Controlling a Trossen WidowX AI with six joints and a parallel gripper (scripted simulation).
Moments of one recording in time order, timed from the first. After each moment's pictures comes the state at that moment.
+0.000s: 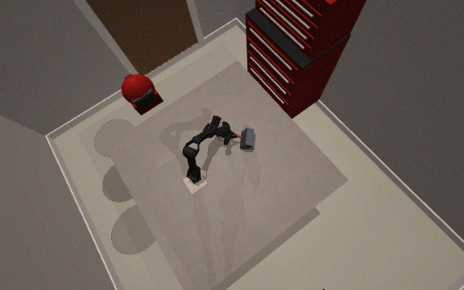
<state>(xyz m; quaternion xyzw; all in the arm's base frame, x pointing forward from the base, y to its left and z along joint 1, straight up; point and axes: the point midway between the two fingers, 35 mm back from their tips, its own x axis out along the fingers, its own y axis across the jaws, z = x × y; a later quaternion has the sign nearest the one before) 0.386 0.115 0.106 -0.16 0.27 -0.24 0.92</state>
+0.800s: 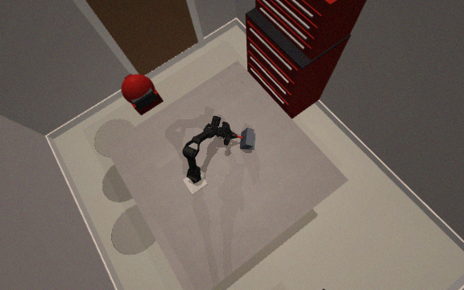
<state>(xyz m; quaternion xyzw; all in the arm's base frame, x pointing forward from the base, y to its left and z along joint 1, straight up) 0.386 0.114 0.105 -0.15 0.26 -0.24 0.92</state>
